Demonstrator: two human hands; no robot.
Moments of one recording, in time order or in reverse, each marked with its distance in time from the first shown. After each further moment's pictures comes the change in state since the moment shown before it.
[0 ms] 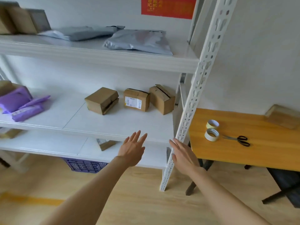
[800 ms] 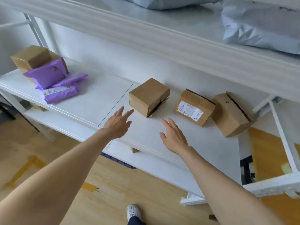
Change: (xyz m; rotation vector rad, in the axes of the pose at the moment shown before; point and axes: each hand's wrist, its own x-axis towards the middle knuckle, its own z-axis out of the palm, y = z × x) left_hand 0.112 -0.365 -0.030 -0.135 -0.004 -0.424; right_hand 0.332 -0.218 0.089 0.182 -0.246 -0.074
